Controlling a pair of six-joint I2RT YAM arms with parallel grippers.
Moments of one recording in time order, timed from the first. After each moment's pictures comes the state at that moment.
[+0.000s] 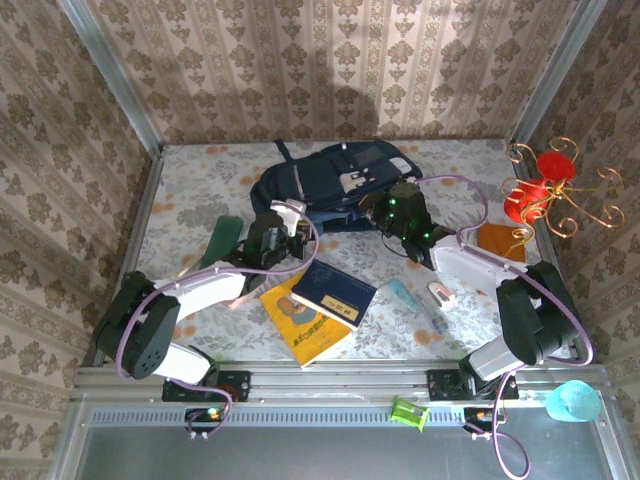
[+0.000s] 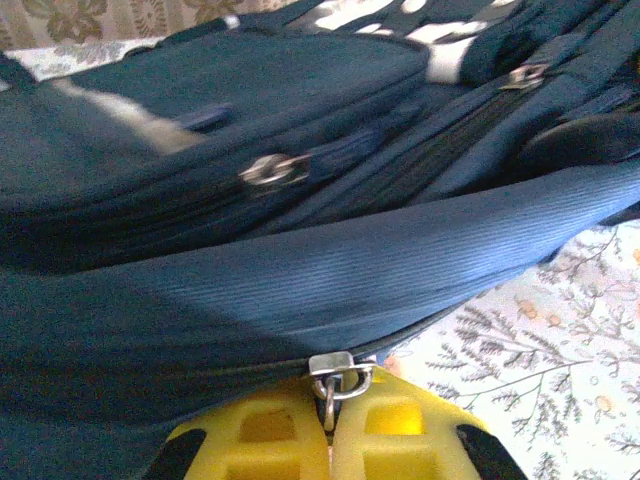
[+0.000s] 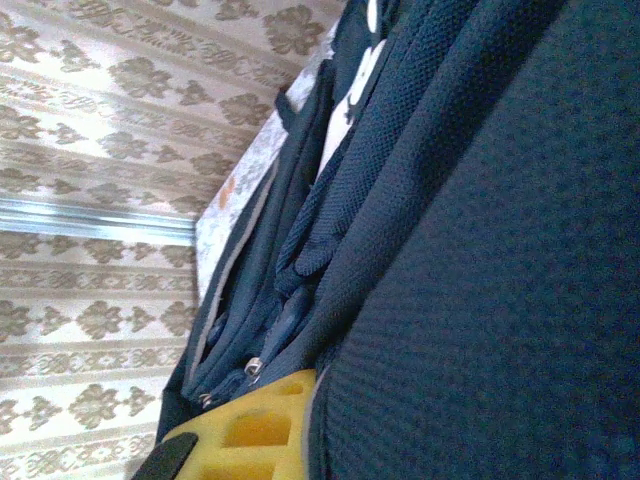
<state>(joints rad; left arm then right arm) -0.64 1.44 0.67 0.32 0.01 -0.19 0.43 1.51 0.90 0.16 -0.04 1.13</state>
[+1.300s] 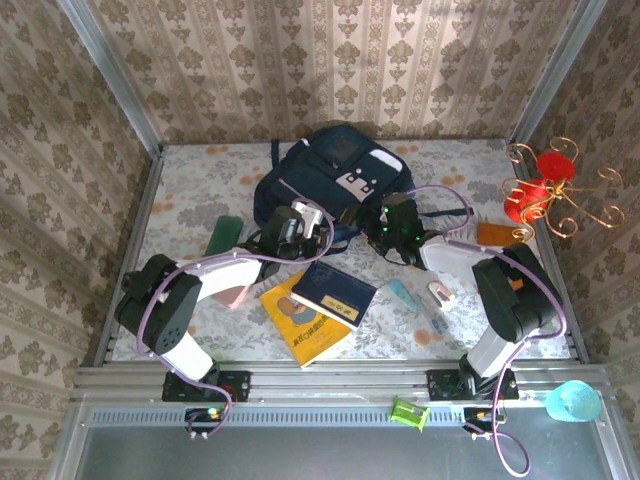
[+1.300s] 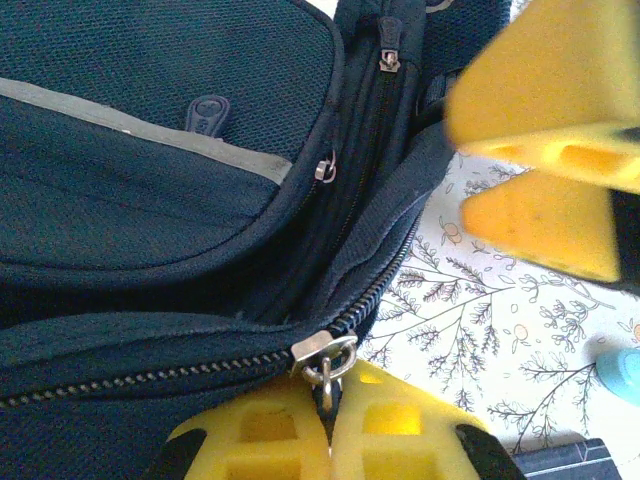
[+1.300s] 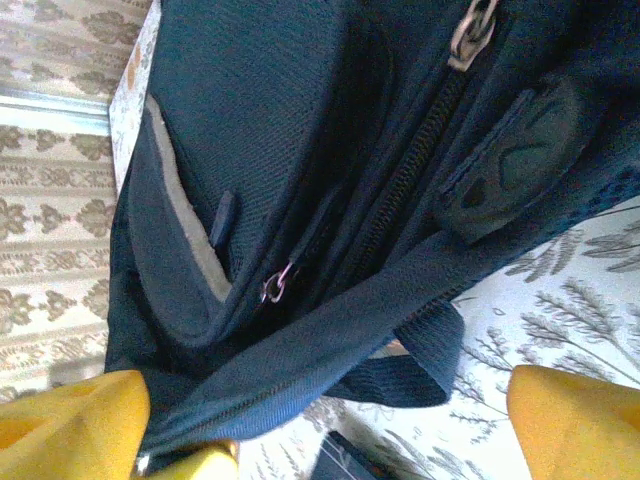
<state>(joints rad) -0.68 1.60 0.81 0.18 0.19 -0.26 0.43 1.68 0.86 0.20 -0.24 1.07</state>
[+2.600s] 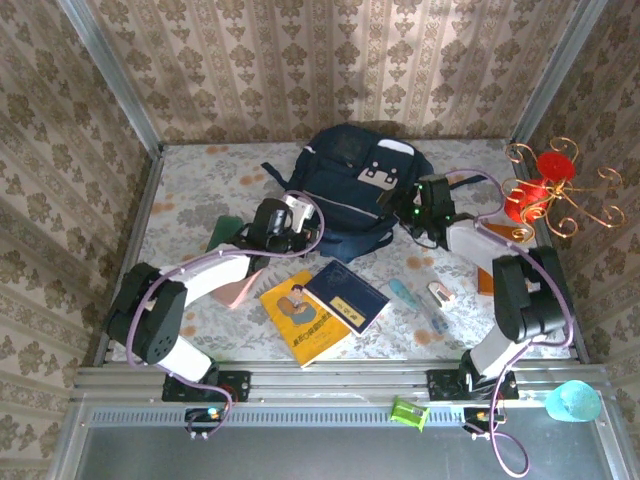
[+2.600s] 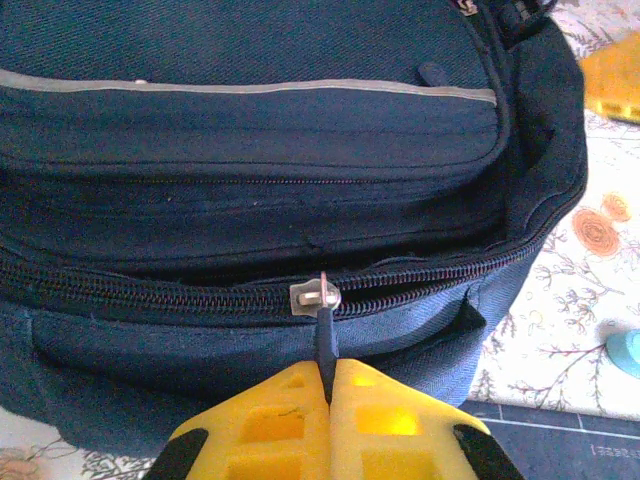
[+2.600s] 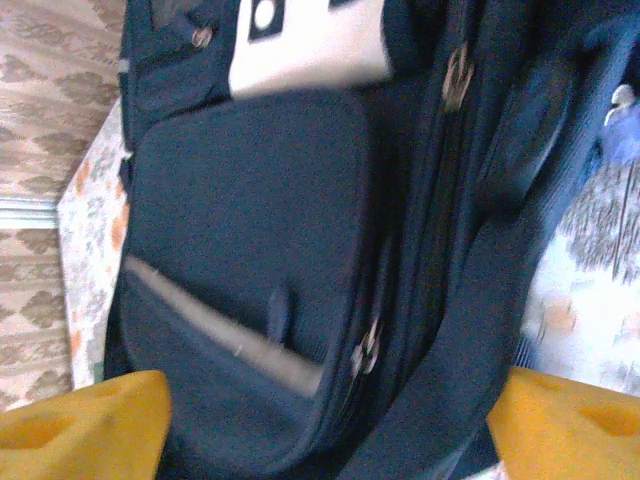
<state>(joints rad) -0.62 1.53 0.84 0.06 0.23 -0.17 0.22 1.59 0.92 -0.03 -0.26 0.90</state>
